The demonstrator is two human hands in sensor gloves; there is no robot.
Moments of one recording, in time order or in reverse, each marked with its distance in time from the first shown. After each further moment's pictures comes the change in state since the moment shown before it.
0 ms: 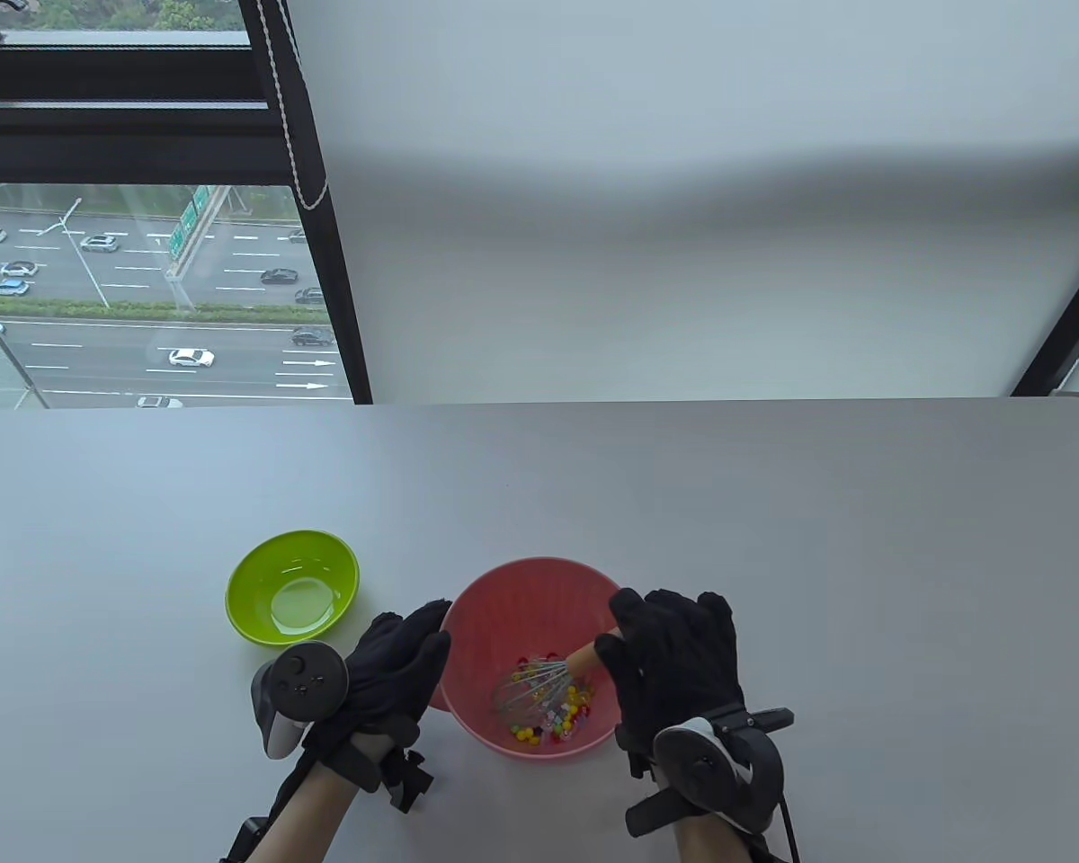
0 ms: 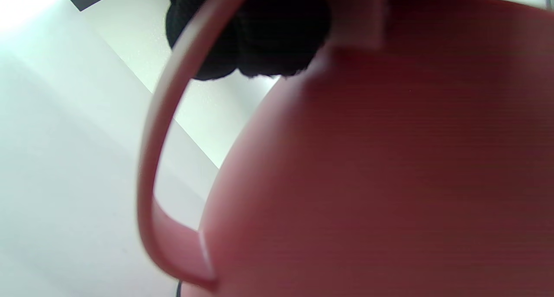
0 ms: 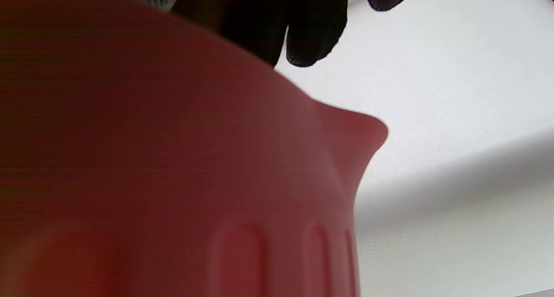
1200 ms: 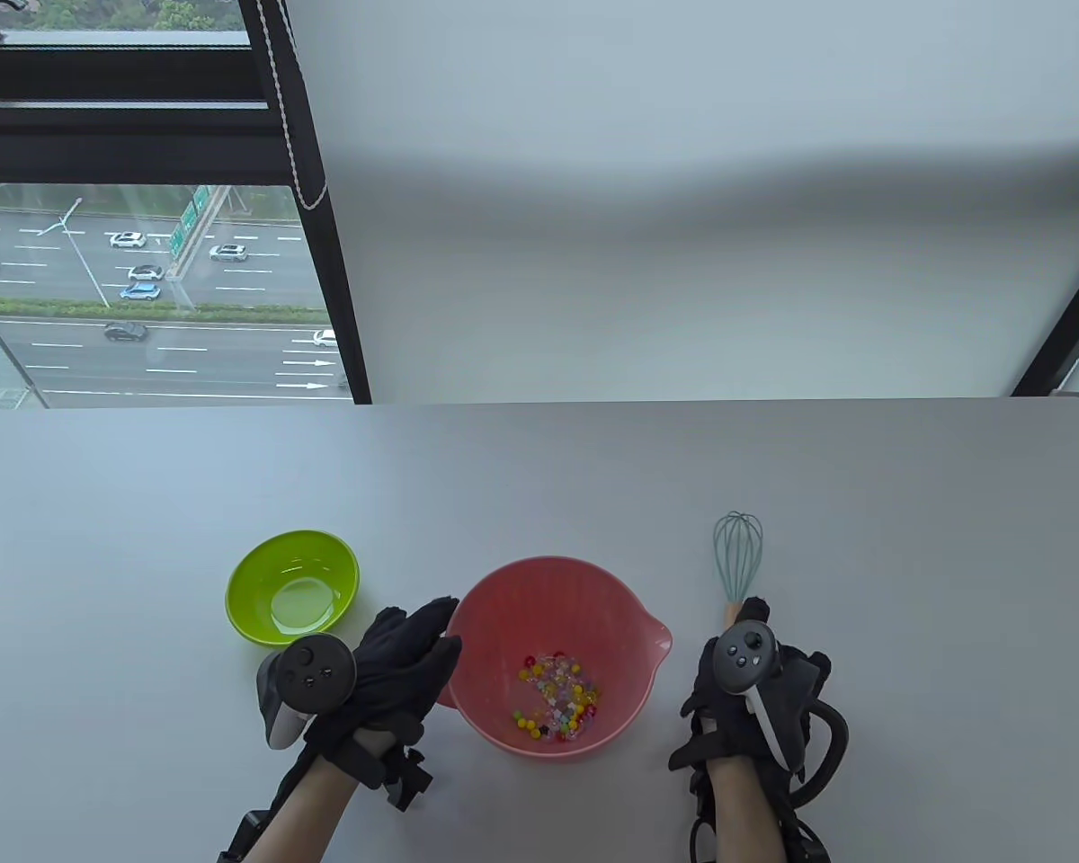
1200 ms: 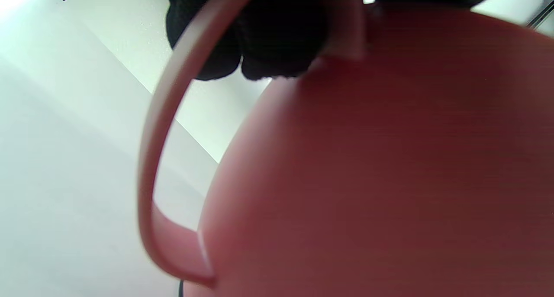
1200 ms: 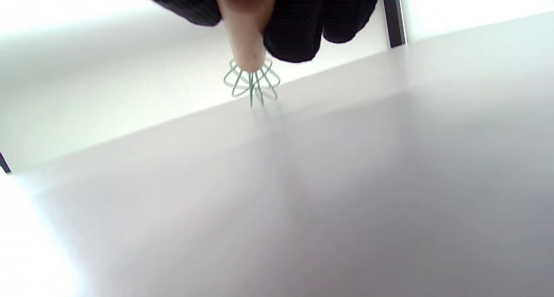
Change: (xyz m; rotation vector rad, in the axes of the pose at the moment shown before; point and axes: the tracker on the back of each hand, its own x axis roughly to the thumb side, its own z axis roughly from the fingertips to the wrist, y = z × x) left_hand 0.002 0.000 -0.006 -0.043 -0.015 -0.017; right_hand -0.098 0.035 0.012 0.492 0.725 0.243
